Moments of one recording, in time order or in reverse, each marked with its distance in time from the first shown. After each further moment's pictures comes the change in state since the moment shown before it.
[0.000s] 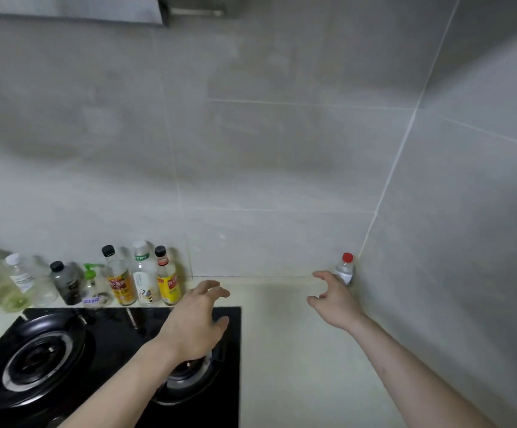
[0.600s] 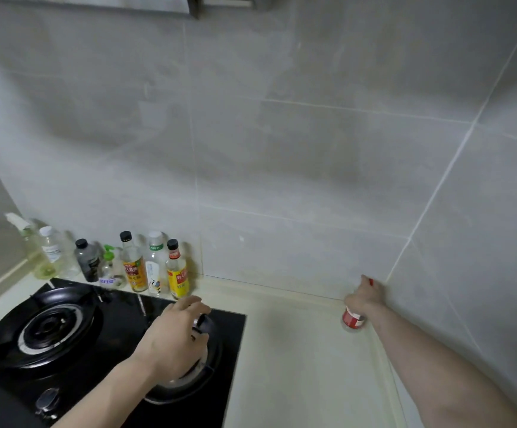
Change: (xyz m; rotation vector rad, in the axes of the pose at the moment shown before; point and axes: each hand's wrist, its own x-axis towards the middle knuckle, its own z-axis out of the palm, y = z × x) left_hand -0.008 -0.003 0.026 0.021 0.067 -0.215; right_hand 0.179 0.088 -0.011 -0.292 0.051 0.262
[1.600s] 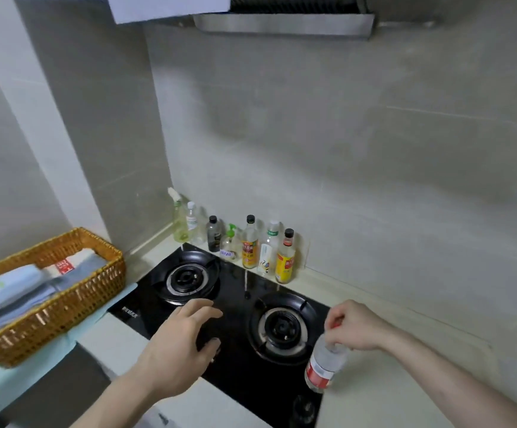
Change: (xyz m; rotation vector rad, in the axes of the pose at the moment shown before) left_hand -0.197 -0.122 -0.078 -0.018 0.211 -0.182; right_hand -0.289 -0.172 0.036 -0.108 -0.624 -0.695
